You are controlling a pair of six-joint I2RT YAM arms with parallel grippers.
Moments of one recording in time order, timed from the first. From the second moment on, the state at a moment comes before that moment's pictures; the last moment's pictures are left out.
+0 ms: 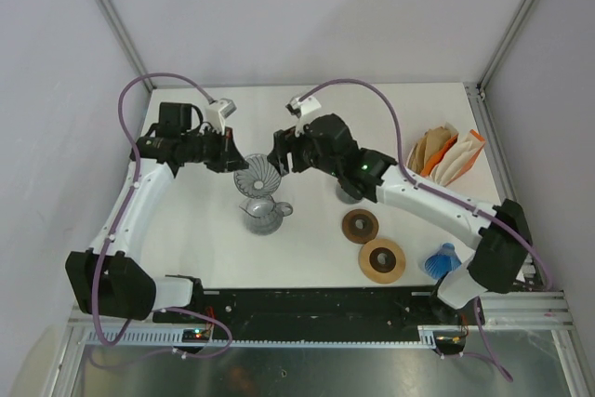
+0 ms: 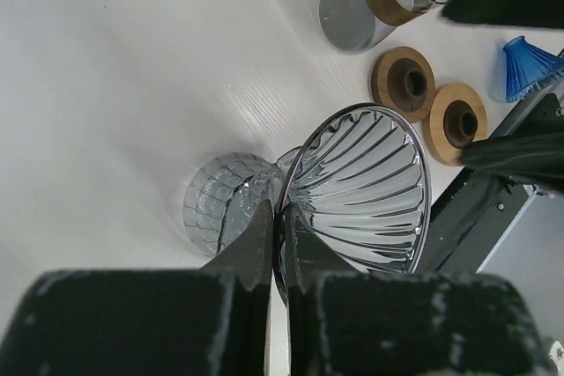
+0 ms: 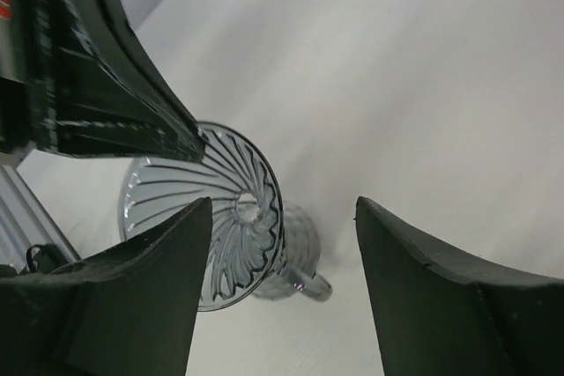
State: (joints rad) left arm -0.11 1.29 1.22 -0.78 0.69 0.08; right arm 0.91 1.53 1.37 -0.13 0.07 0.29
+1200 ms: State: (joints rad) left arm 0.28 1.48 1.16 -0.76 0.76 0.18; right arm 0.72 1.21 1.07 -0.53 0.20 0.38
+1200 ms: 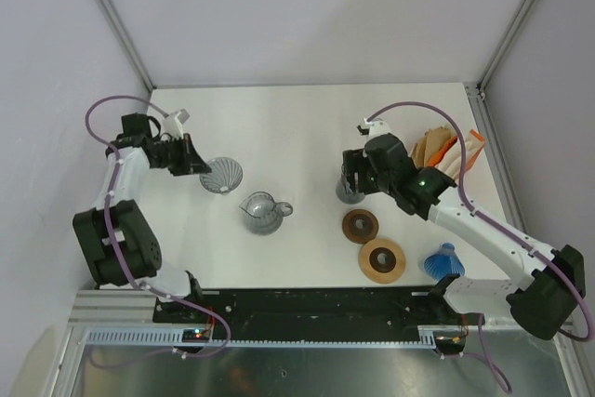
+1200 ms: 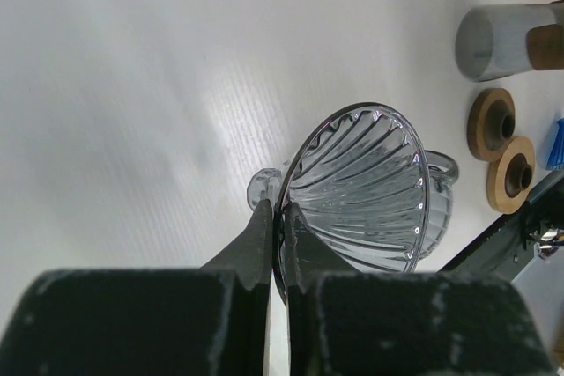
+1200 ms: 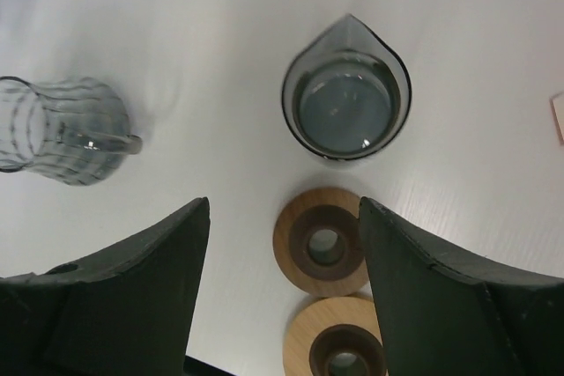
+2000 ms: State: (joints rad) left arm 0.32 1.69 1.09 -0.58 0.79 0.27; right arm 0.69 1.17 1.01 -0.49 0.16 0.38
